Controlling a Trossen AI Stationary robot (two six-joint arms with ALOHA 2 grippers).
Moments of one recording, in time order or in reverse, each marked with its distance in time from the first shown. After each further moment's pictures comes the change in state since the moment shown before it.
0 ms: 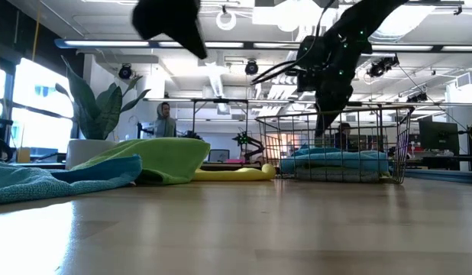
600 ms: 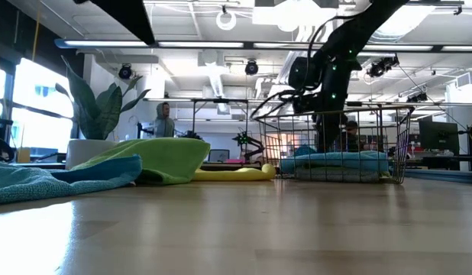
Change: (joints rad) left arm -0.151 -0.019 0.000 -0.355 0.068 -0.557; right arm -0.017 0.144 0.000 0.057 0.164 -0.028
